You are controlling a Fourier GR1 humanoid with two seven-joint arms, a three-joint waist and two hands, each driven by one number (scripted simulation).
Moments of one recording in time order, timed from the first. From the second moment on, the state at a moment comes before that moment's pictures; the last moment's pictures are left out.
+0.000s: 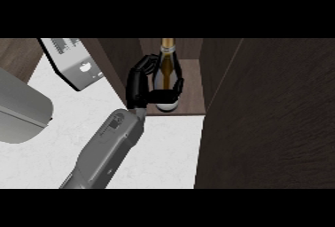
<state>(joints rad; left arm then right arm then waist) -0.71 0.00 -0.28 -0.90 0.39 0.50 -0.44 -0.05 -0.03 0.08 -2.48 -0.08 0.12 0.62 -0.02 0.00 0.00</state>
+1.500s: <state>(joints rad) -1.10 0.00 -0.04 -0.29 0.43 0.46 -0.69 -0.07 -0.02 0.11 -2.48 -0.08 0.13 0.63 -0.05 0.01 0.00</state>
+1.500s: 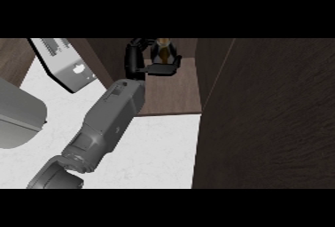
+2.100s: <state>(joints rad) -1.13 0.00 0.05 -0.21 0.49 0.37 -0.72 -0.07 -0.01 0.12 -2.47 -0.09 0.14 0.62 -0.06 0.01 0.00</state>
